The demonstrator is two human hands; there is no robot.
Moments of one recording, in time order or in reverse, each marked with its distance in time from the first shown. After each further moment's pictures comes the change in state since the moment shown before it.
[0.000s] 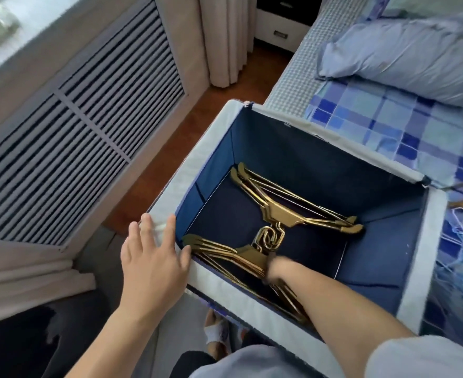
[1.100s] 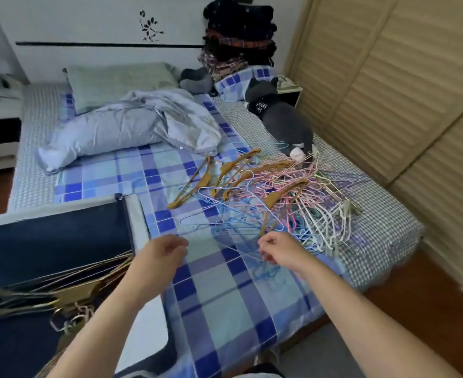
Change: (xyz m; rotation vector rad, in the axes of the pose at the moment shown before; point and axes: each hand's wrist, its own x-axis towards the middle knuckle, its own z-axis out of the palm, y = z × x) left_hand -0.183 0.329 -0.034 -0.592 -0.549 0.873; right_hand -0.330 0.360 0.157 1.435 0.933 0.228
